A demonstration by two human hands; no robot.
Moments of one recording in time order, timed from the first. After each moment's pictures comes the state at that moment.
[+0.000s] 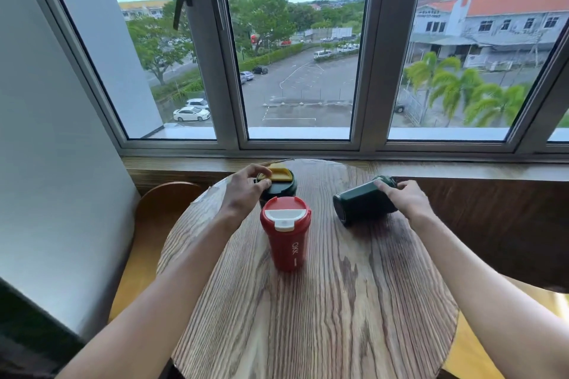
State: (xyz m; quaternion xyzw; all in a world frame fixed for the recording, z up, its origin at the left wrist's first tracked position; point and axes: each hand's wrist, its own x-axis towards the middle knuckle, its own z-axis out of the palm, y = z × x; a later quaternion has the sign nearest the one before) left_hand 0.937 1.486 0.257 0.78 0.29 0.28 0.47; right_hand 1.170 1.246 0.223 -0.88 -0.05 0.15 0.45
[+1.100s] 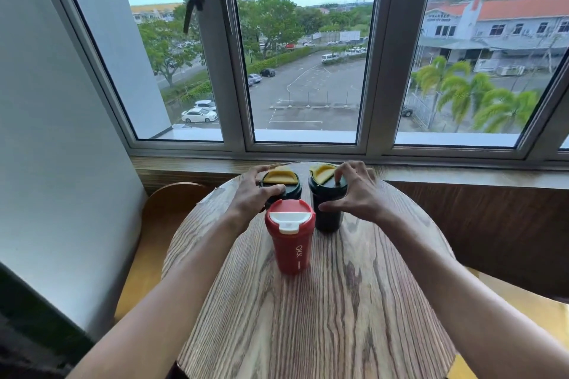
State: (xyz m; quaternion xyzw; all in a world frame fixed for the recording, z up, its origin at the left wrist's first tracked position) left_hand 0.941 1.483 0.256 0.72 0.30 0.23 0.58; right_hand 1.111 1.306 0.251 -0.83 -0.46 0.00 0.31
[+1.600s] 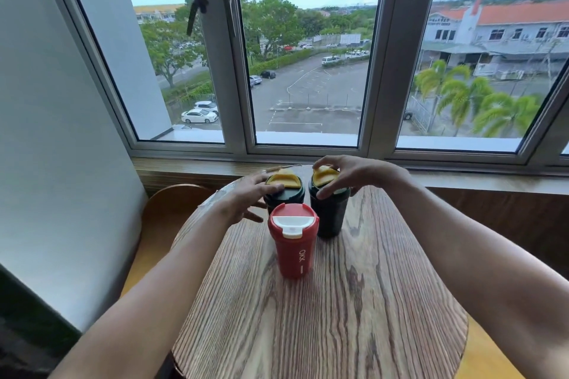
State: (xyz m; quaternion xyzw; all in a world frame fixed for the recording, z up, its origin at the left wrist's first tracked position) left_hand 0.942 1.507 0.269 0.73 0.33 0.07 0.60; right_hand 1.124 1.338 0.322 -0.81 -0.45 0.29 0.23
